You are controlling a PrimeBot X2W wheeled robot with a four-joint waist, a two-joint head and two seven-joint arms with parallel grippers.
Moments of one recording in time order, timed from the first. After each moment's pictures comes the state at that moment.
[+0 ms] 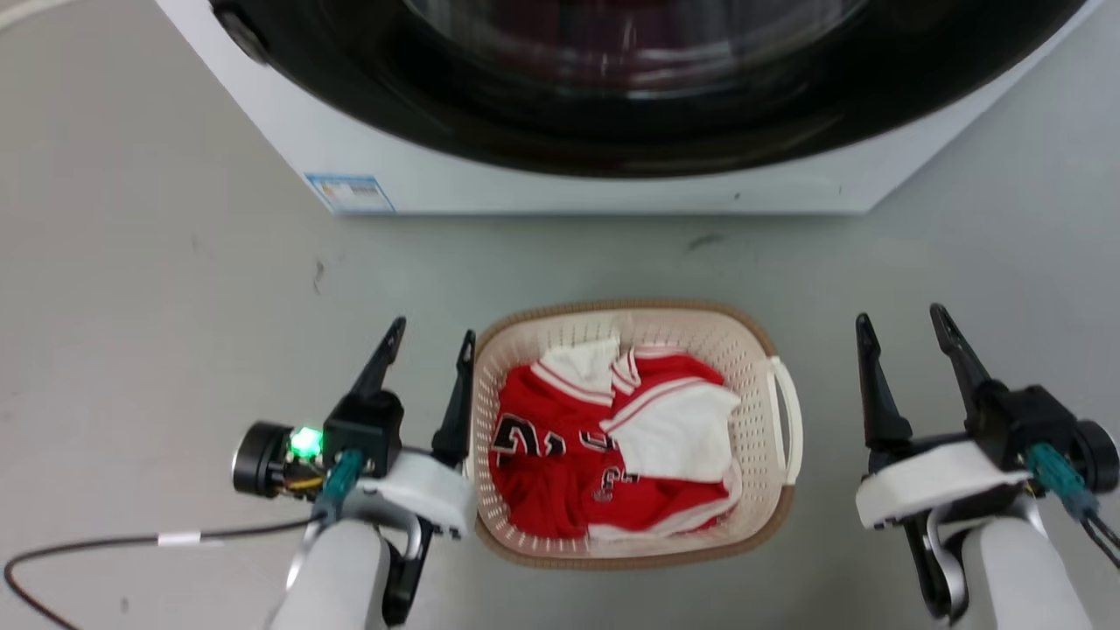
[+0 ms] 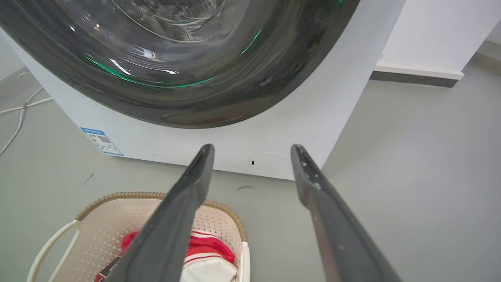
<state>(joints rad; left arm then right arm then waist) -0.24 0.06 -0.18 0.28 -0.03 -0.04 -0.26 -0.19 -0.05 -0.02 0.22 0.00 0.13 -0.26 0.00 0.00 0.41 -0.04</state>
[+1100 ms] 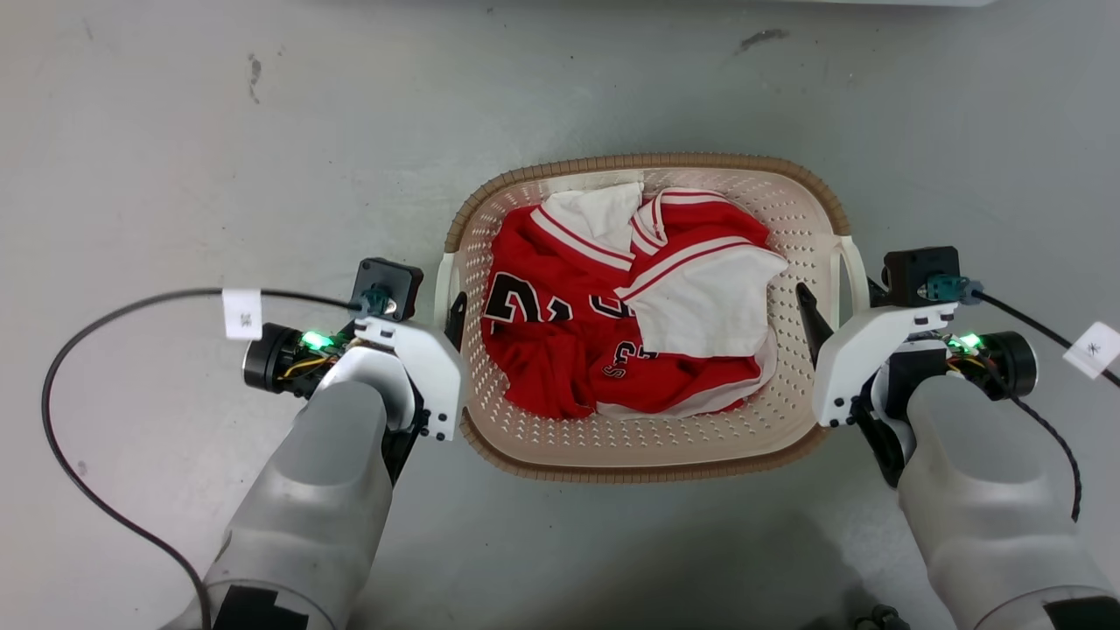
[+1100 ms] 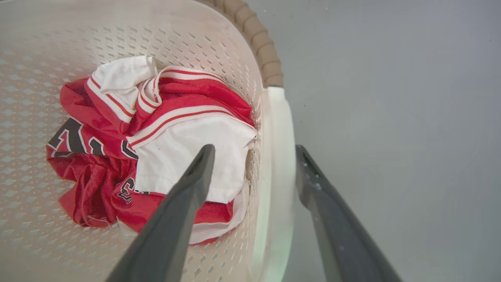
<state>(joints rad) -0.83 0.06 -0.23 1.17 -0.07 -0.11 -0.21 -0.77 -0.05 0.01 1.11 0.02 0.13 -0.15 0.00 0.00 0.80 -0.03</state>
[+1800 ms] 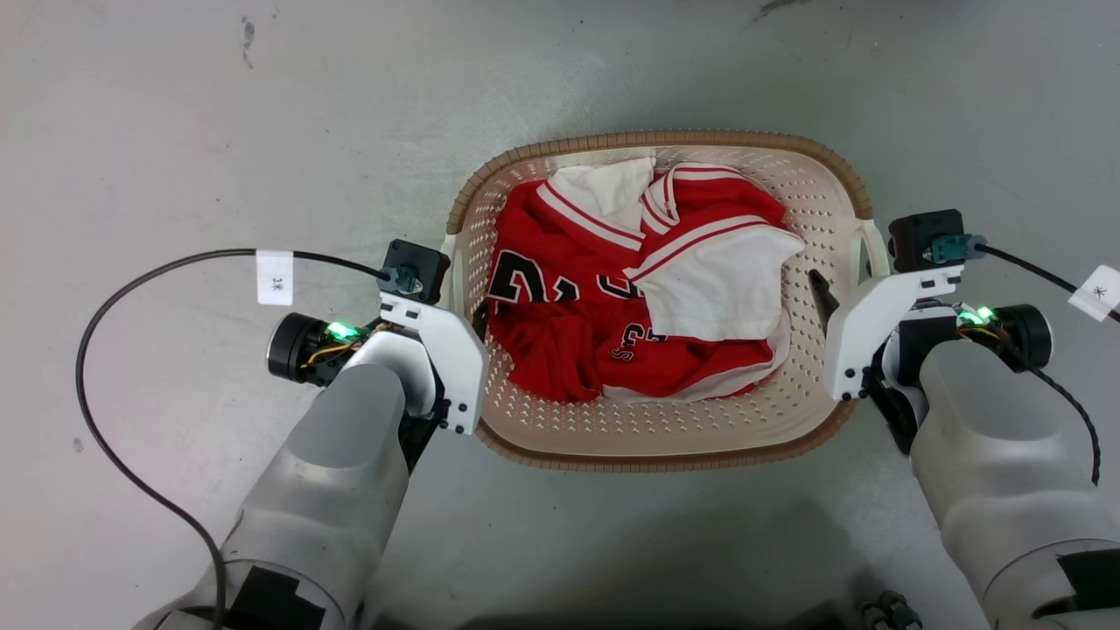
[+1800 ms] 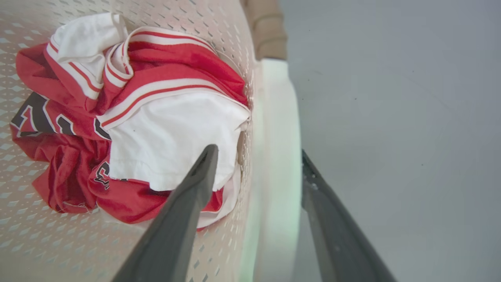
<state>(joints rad) -0.89 0.05 -0.42 1.22 -0.26 -0.13 -0.06 -0.90 -0.08 0.03 1.26 0.02 0.13 -0.08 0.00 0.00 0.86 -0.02</state>
